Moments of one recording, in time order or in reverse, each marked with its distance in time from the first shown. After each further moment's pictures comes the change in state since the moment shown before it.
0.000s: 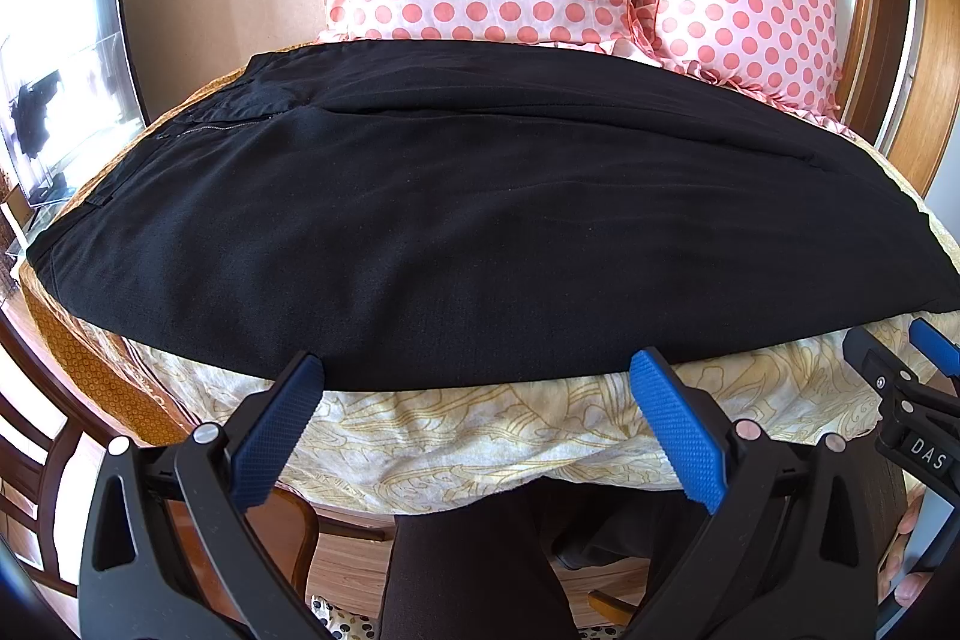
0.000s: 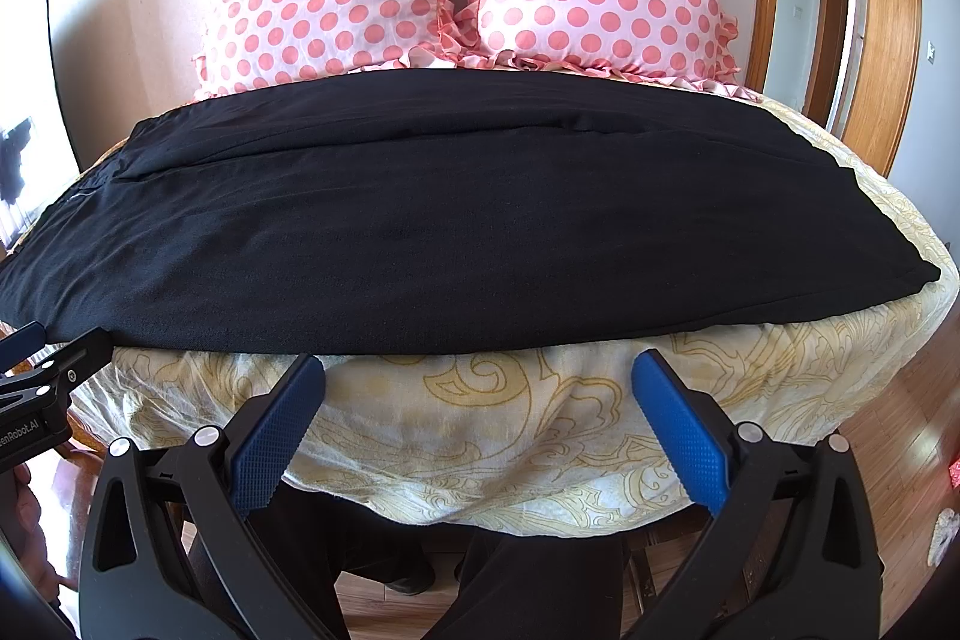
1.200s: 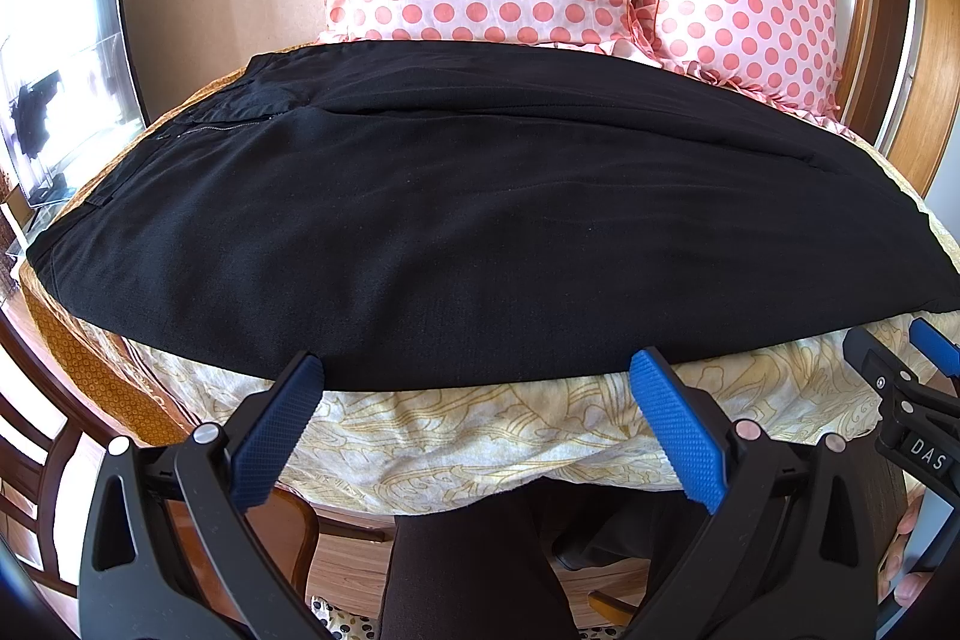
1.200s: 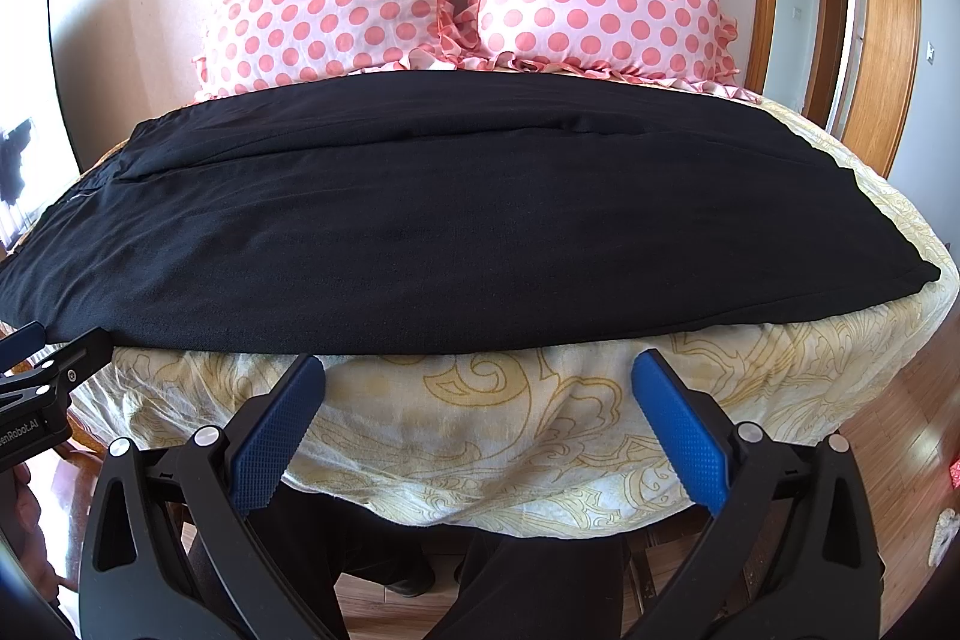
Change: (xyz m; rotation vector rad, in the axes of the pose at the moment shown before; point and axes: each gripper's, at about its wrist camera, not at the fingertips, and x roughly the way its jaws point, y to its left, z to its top) left arm 0.000 0.000 0.000 0.000 -0.002 0.000; right arm 0.000 0.000 0.000 0.000 -0.003 0.000
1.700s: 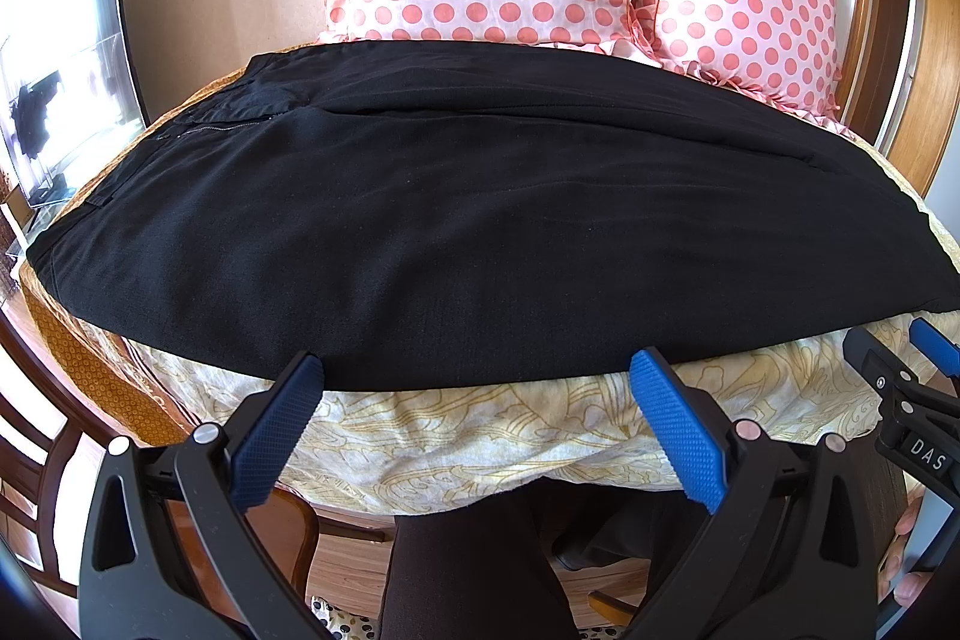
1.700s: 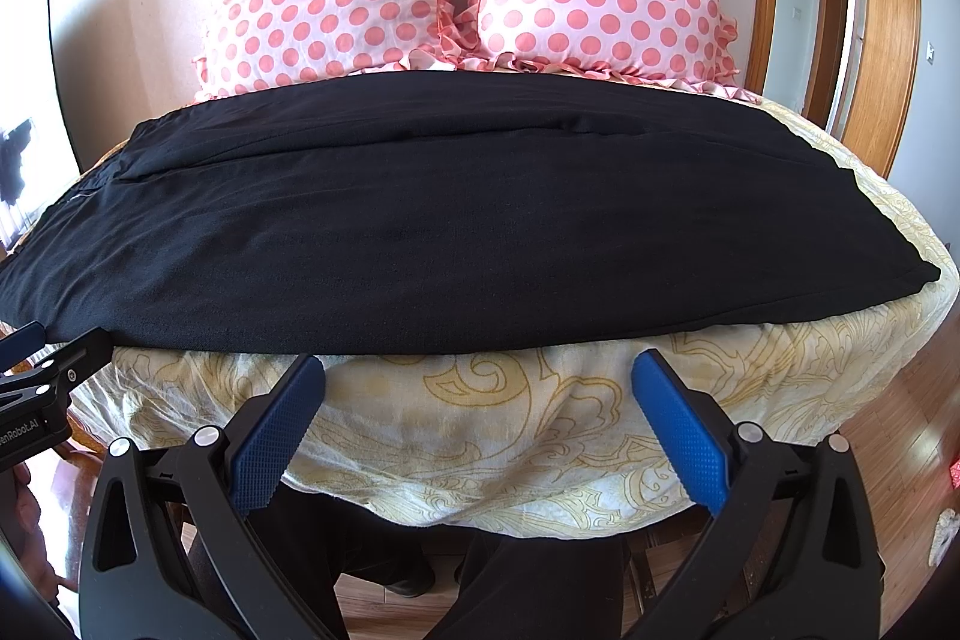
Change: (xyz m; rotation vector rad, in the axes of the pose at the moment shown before) left arm 0.000 0.000 0.000 0.000 0.000 0.000; right arm 0.000 0.000 0.000 0.001 -0.001 0.000
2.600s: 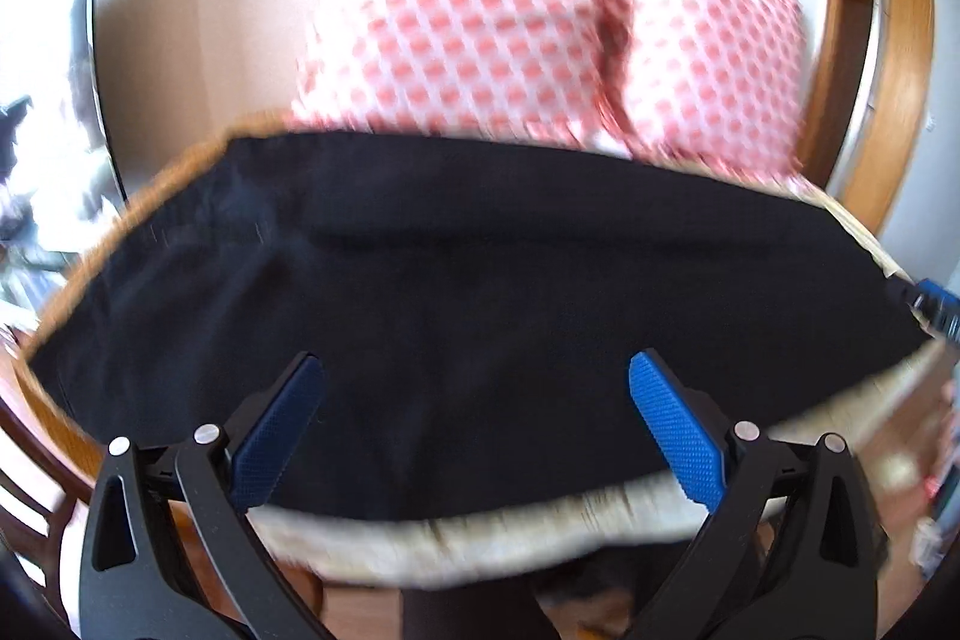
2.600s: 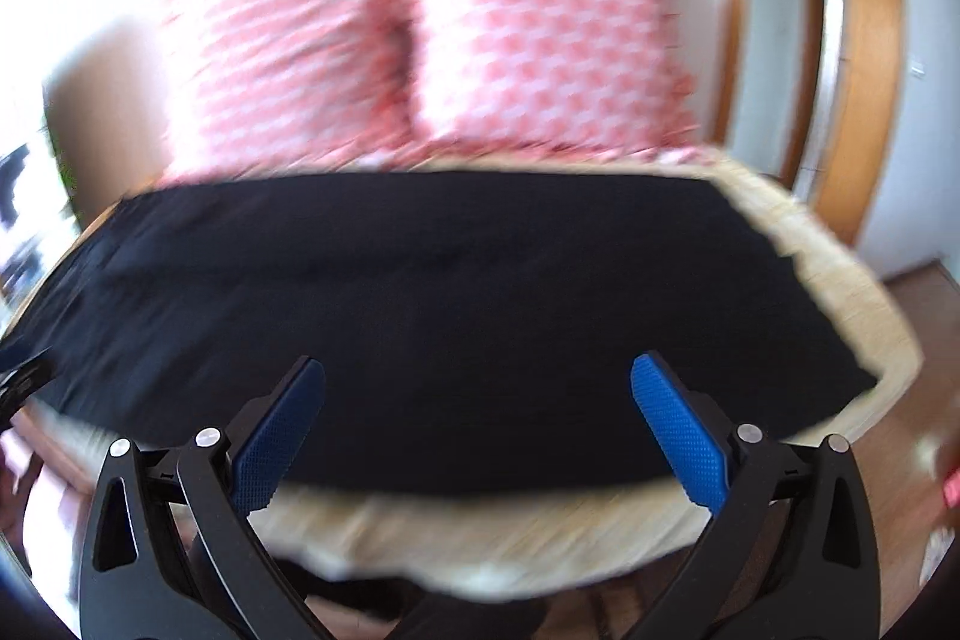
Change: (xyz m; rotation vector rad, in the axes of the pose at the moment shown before) left arm -0.023 0.022 0.073 0.027 -0.143 -0.069; right arm -0.014 -0.106 0.111 0.086 -0.068 -0.065
